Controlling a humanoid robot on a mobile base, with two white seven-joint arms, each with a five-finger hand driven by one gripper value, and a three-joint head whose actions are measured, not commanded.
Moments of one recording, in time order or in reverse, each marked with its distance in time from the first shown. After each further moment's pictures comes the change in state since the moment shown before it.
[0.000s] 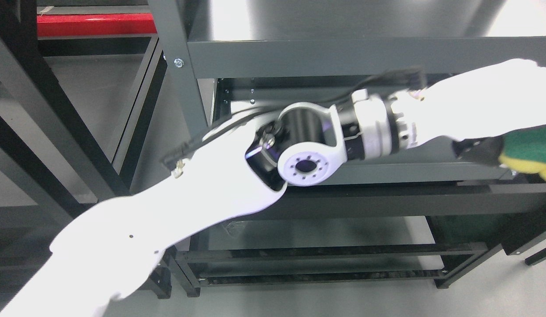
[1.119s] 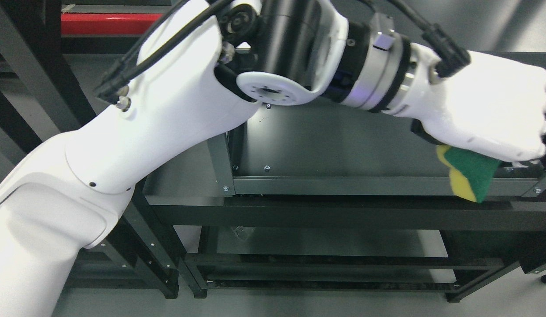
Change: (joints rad) left arm -0.132 0.107 0.142 0.010 -0.220 -0.566 -0.434; right arm 0.000 0.000 0.000 0.000 0.000 0.000 -0.004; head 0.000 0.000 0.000
